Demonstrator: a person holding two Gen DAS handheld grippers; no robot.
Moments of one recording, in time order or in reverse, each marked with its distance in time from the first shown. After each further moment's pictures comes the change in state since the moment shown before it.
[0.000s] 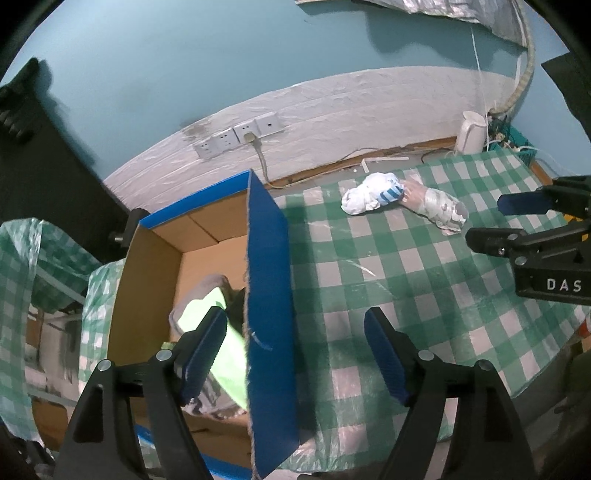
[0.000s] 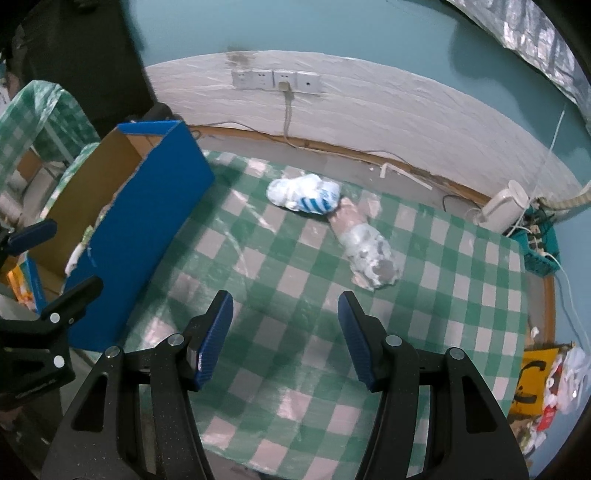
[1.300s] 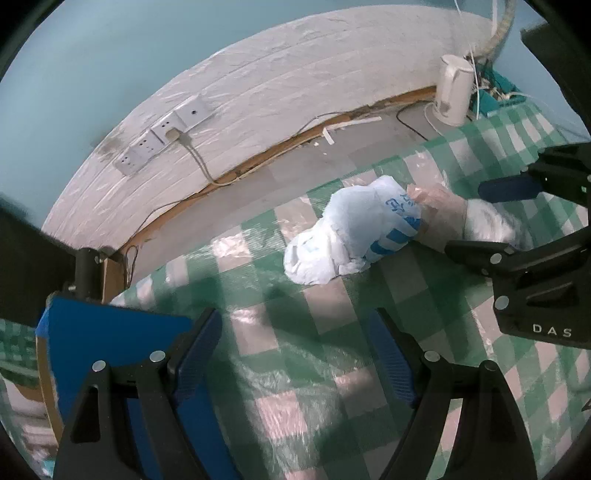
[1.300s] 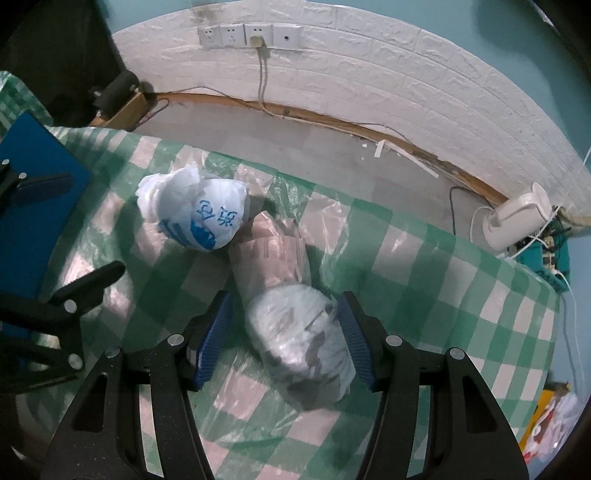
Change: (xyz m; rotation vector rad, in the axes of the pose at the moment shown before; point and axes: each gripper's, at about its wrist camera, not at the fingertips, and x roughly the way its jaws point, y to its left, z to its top) left arm 0.166 -0.072 0.091 0.198 0.123 -0.079; right arm 0.147 -0.081 0.056 -0.048 0.133 -0.017
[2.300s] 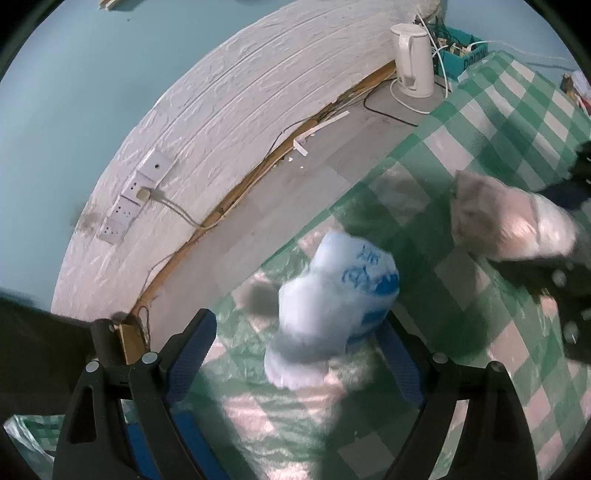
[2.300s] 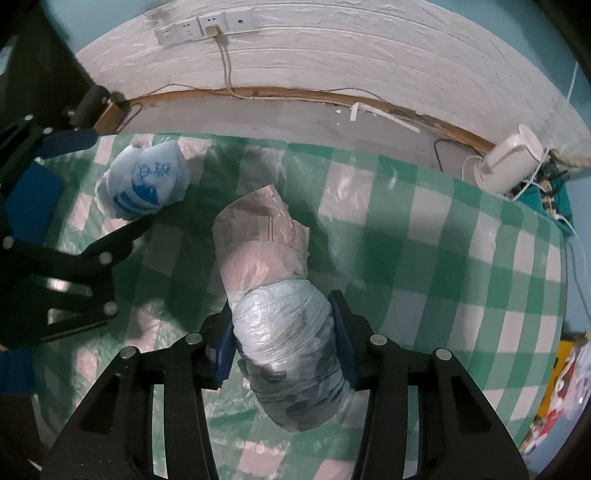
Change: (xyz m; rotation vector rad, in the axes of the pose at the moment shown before) left arm 0.027 -0.045 0.040 0.269 -0.039 0.051; right arm -0.002 -0.037 -0.027 0.166 0.071 0.017
